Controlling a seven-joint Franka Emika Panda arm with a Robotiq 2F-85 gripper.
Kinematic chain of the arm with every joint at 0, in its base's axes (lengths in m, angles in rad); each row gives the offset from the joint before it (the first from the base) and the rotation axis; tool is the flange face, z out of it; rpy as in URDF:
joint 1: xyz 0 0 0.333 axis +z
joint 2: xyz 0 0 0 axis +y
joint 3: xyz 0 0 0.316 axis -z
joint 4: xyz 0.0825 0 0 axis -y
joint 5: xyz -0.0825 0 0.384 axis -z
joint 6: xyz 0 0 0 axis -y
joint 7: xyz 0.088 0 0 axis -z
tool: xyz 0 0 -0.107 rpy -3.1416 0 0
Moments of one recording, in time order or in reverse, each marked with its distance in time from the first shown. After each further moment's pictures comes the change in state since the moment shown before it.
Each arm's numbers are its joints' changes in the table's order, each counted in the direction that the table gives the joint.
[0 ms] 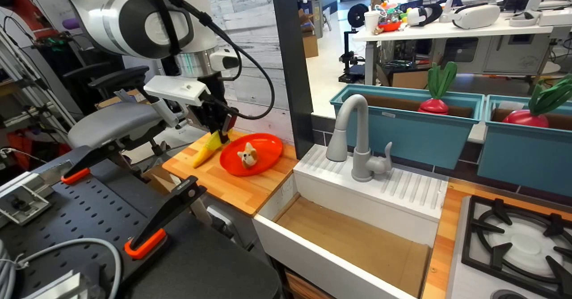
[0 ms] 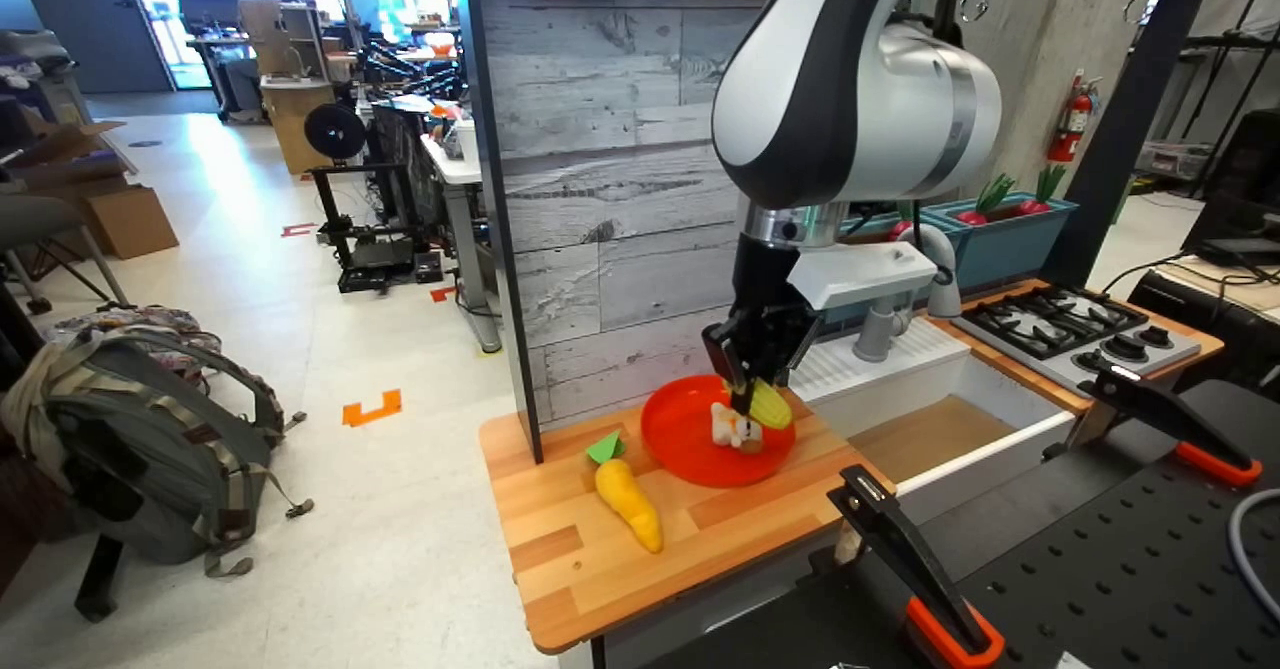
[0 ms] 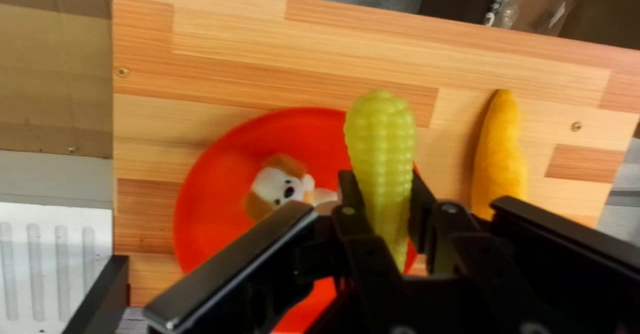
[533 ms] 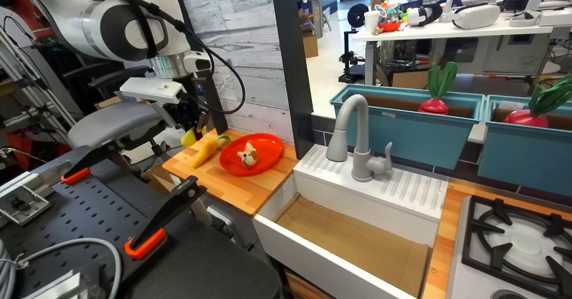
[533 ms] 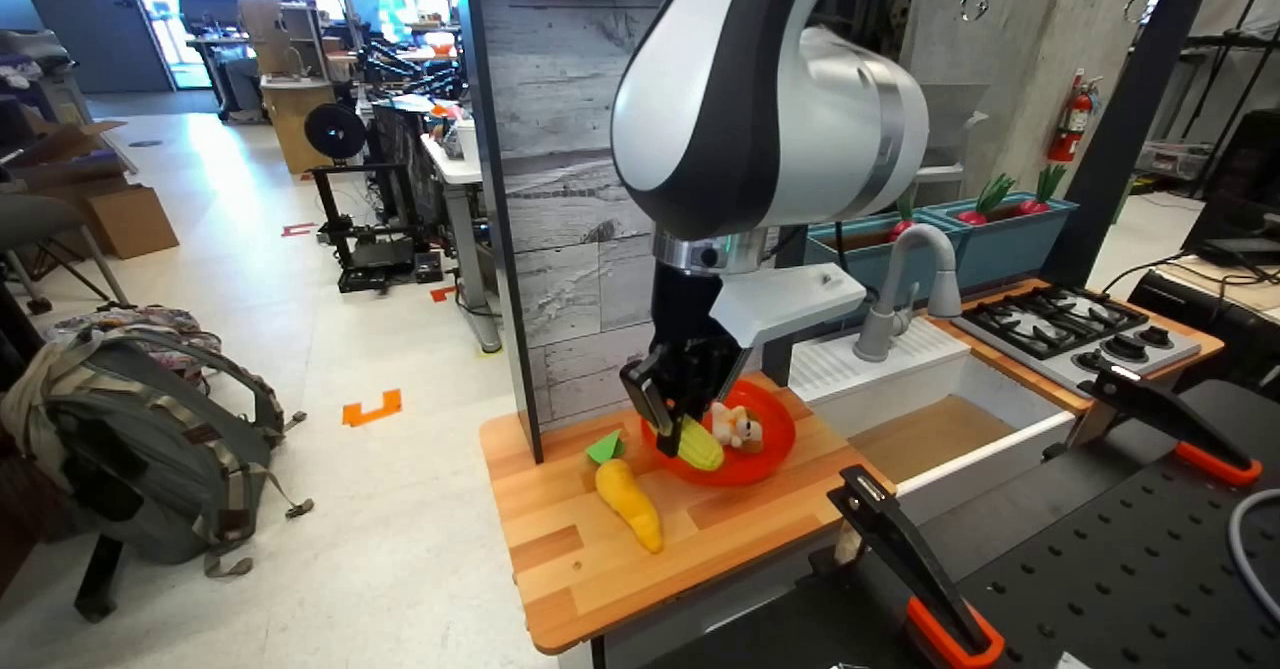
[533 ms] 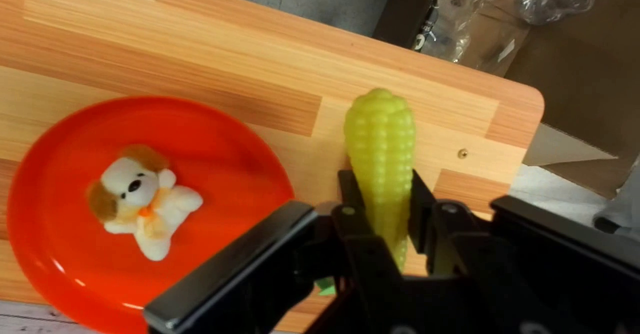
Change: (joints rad) arm 0.111 0.015 -0.038 0.011 0.000 -0.004 0.000
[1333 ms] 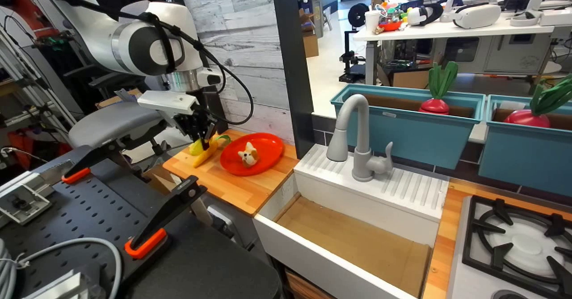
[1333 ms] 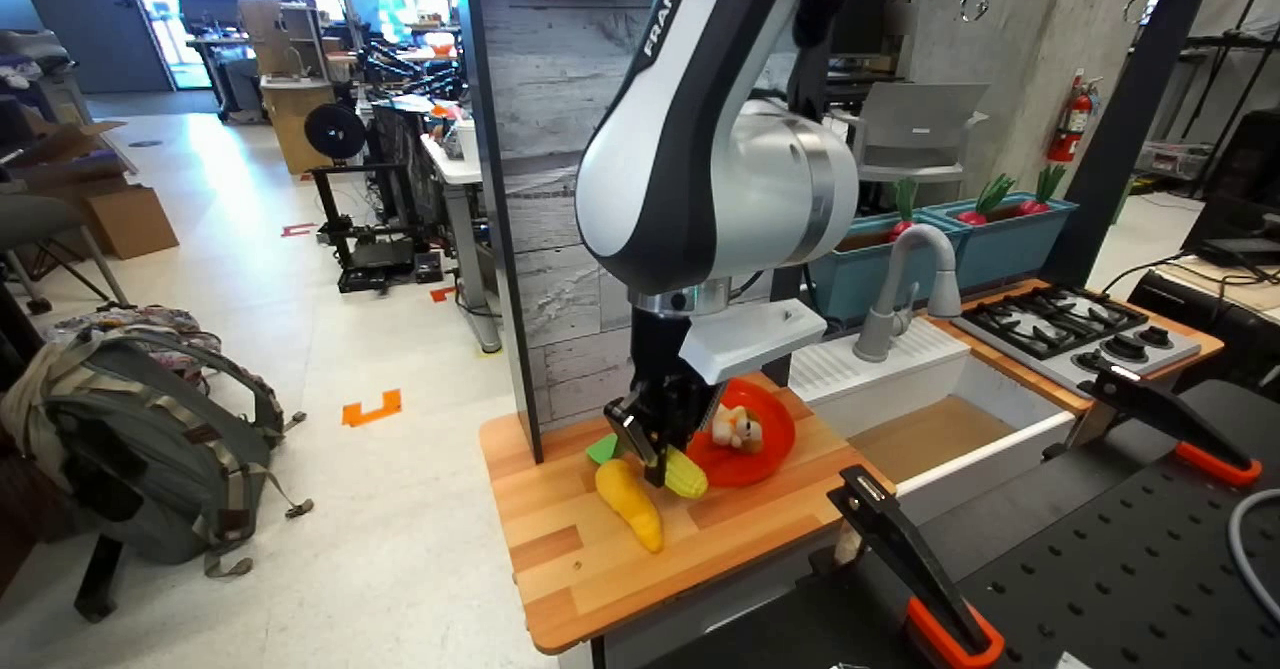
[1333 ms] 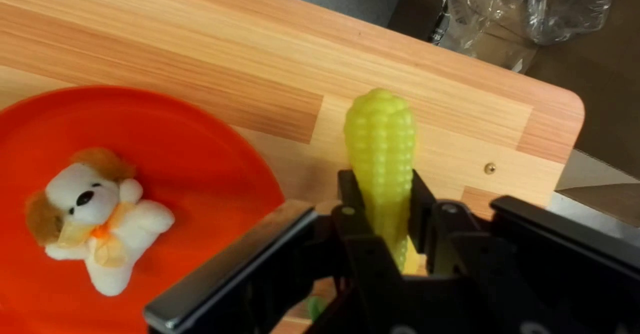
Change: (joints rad) arm 0.048 0.148 0.036 0.173 0.003 -0.087 0.000
